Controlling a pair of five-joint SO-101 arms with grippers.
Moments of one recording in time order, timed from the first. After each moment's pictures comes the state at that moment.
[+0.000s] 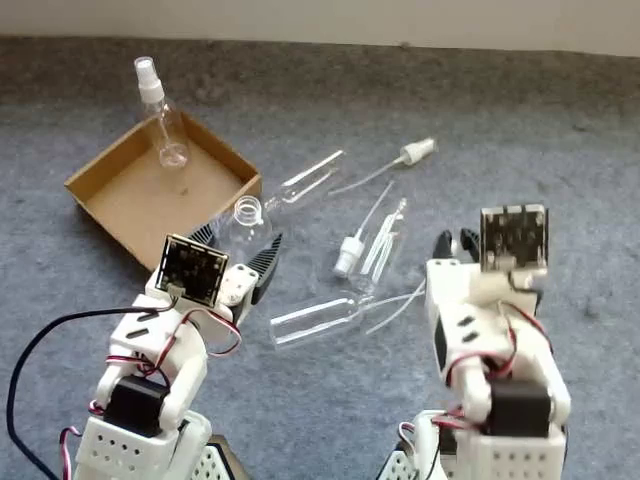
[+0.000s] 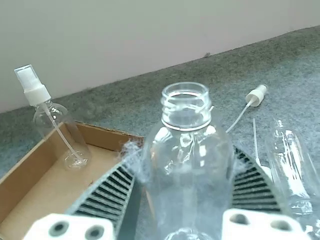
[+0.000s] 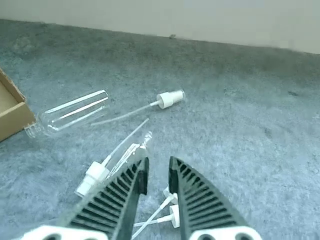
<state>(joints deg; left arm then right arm) 11.6 -91.2 77.3 38.0 -1.7 -2.6 -71.6 49.5 60.9 7.8</state>
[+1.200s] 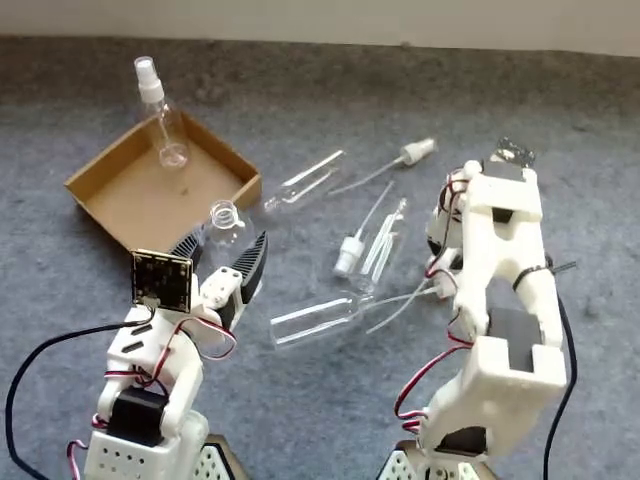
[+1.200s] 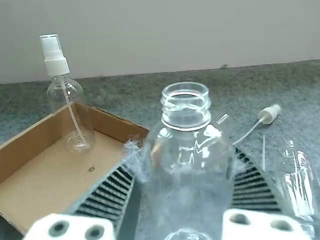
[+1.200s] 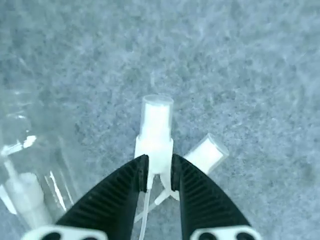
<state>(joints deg) 7.5 -103.7 86.5 38.0 7.2 3.8 13.5 5.2 73.9 -20.7</state>
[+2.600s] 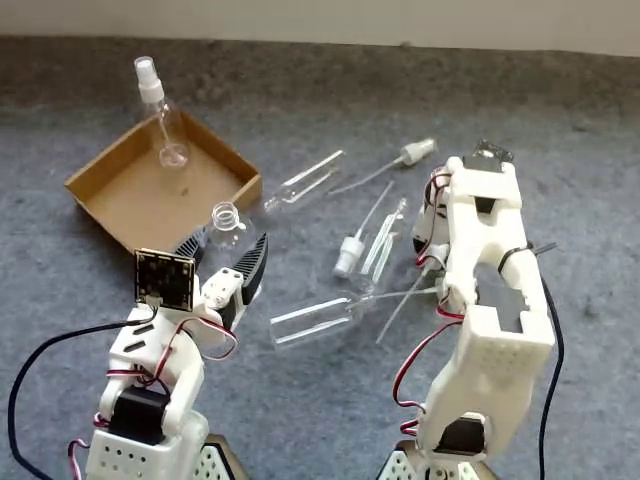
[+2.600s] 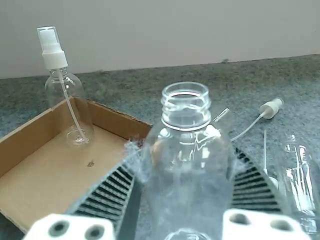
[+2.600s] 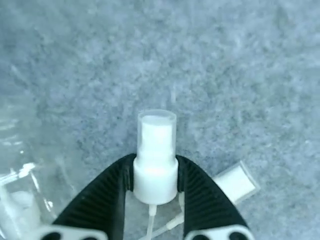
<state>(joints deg) 7.5 -103.7 87.7 38.0 7.2 1.5 23.2 -0.6 73.5 -20.9</state>
